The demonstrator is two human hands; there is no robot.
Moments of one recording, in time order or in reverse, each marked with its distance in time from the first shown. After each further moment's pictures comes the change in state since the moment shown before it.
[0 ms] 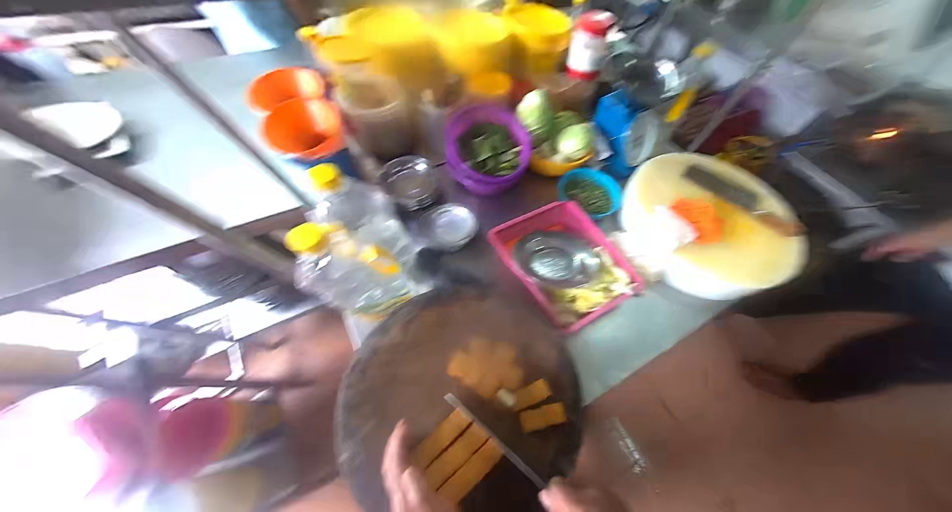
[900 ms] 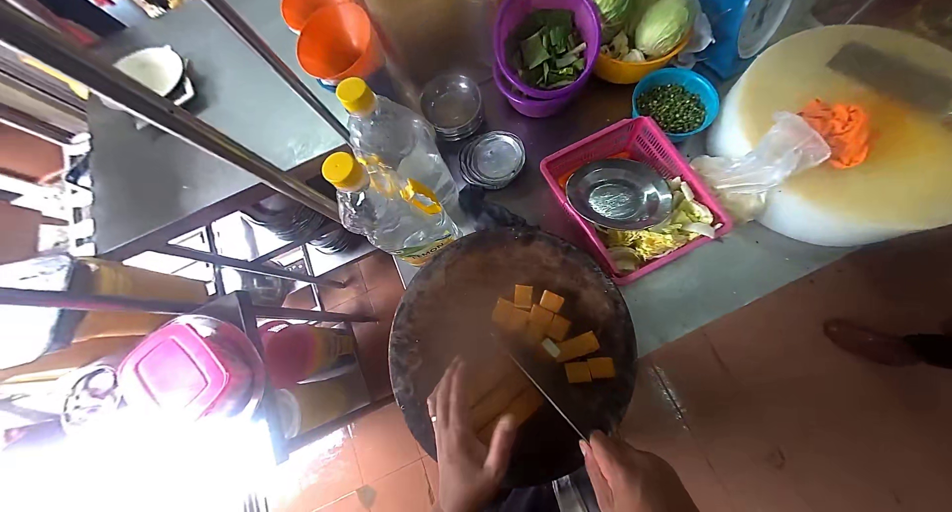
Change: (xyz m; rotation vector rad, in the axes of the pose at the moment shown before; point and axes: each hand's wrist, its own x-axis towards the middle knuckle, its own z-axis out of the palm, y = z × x) left_hand 0.015 0.006 -0.029 0.432 -0.298 0.273; right_hand 0.002 -0.008 0.013 -0.088 0.167 -0.052
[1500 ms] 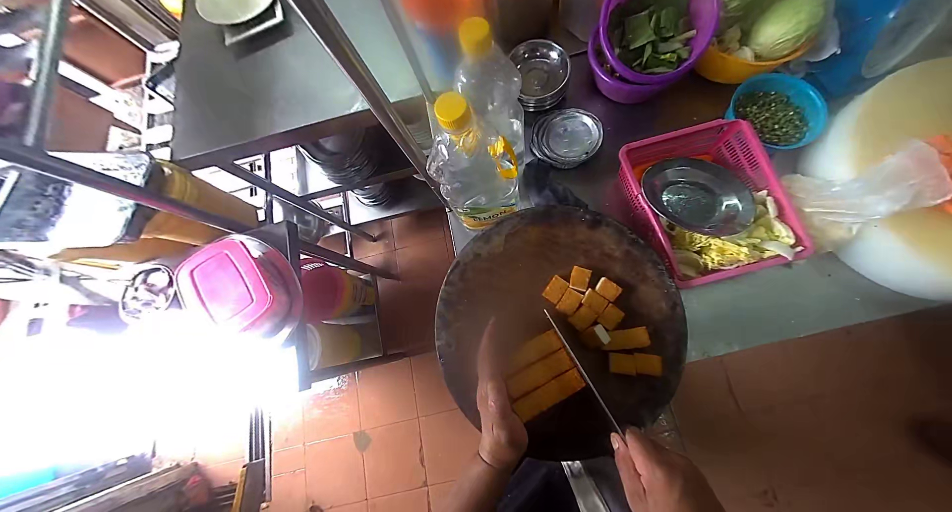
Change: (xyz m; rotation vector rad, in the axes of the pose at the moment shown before) left_hand -0.013 -0.014 0.021 -0.644 0.170 -0.295; right_hand -0.003 -0.003 0.013 0.031 0.037 -0.097
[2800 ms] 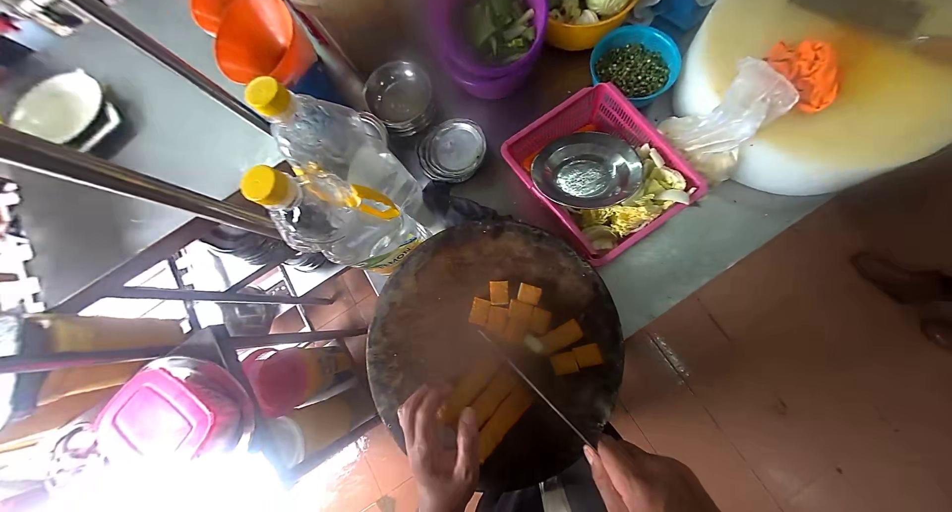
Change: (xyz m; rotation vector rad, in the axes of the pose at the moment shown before) left_hand 0.019 0.012 -0.016 0.513 -0.110 0.372; right_hand -0.014 0.005 -0.029 0.073 0.029 0.101
